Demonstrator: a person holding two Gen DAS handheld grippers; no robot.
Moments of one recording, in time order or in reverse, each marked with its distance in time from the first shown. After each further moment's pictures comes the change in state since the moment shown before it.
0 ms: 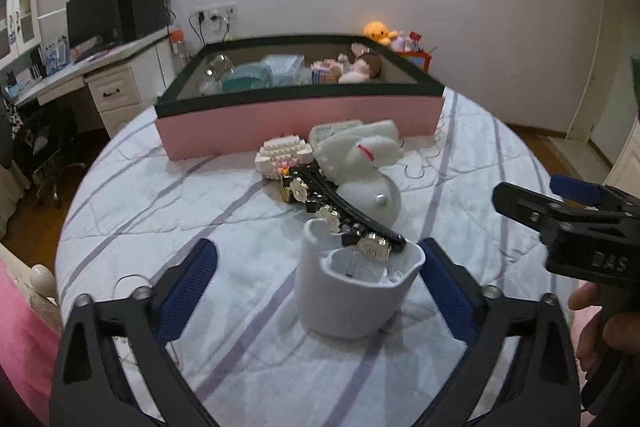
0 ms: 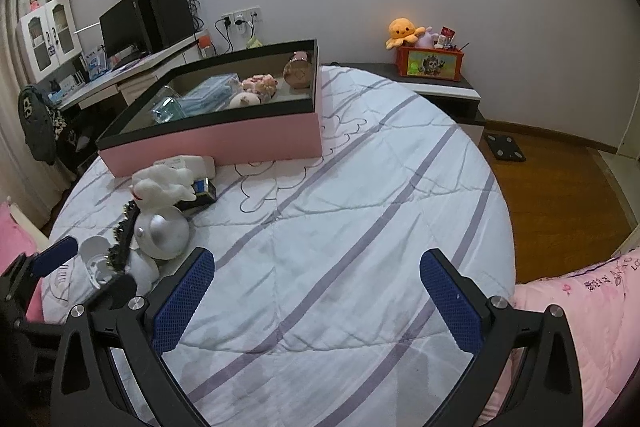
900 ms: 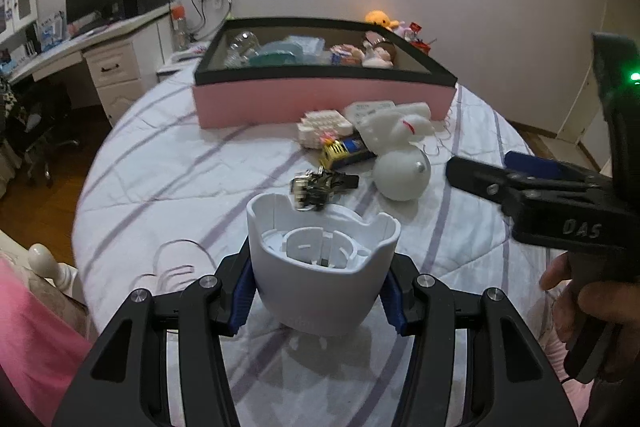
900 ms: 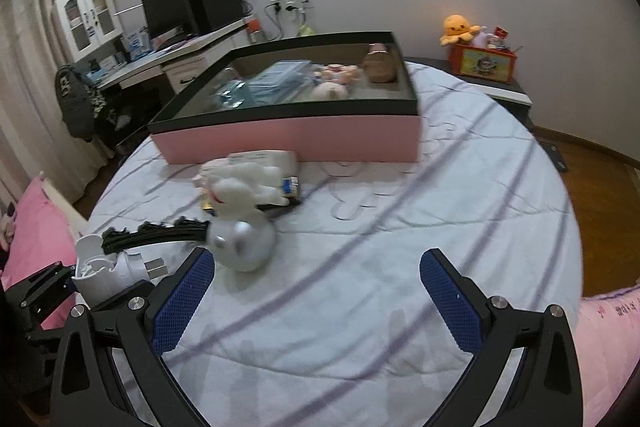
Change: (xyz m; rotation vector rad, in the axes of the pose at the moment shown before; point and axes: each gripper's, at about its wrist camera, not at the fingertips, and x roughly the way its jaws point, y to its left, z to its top) left arm -0.028 0.043 -0.013 -0.049 0.033 -0.042; right arm 0.016 0.057 0.009 -0.082 0.042 0.161
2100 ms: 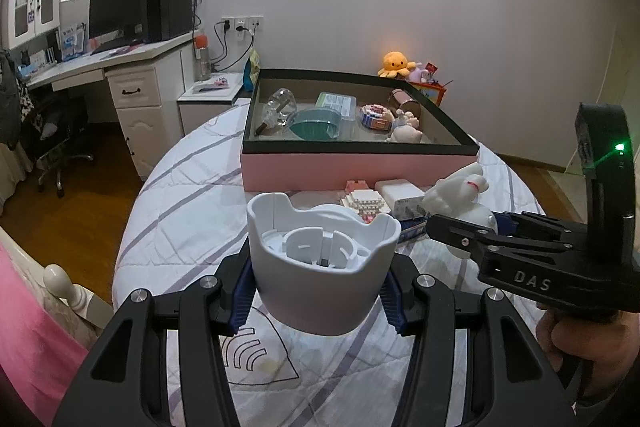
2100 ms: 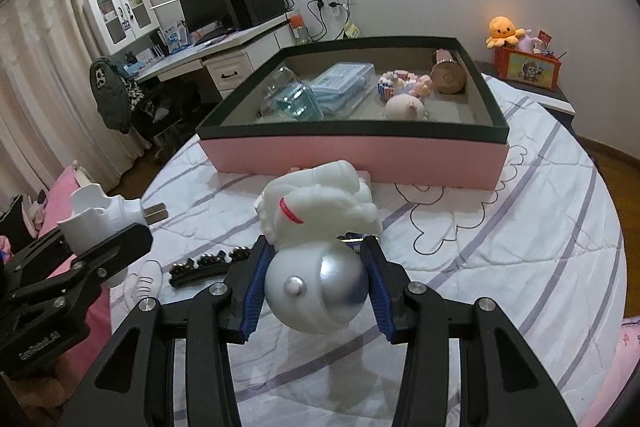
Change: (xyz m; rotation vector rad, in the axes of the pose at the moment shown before) left arm -0.023 0.029 0.034 -0.040 -0.121 0.038; right arm 0.017 0.028 0.021 -0.039 0.010 0.140
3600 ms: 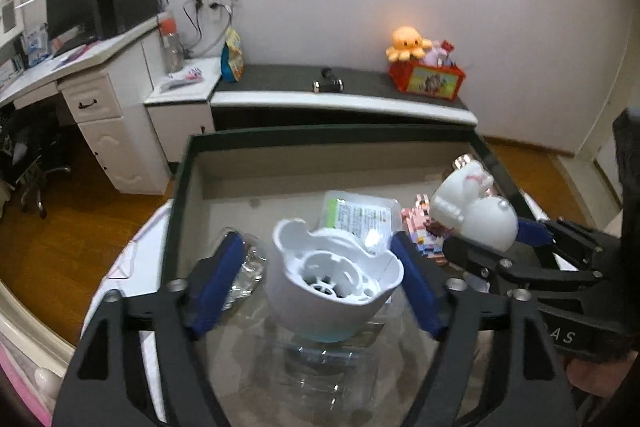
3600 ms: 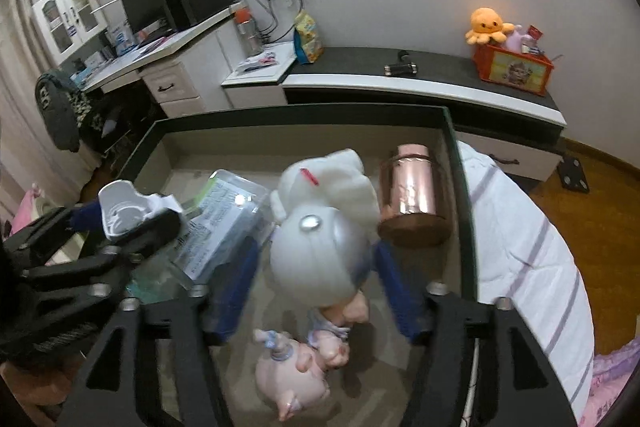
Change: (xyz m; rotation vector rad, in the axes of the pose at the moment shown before) left arm 0.207 -0.005 0.170 0.018 0.124 -0.011; right arm 0.117 -0.091 0.161 0.061 0.086 -0.122
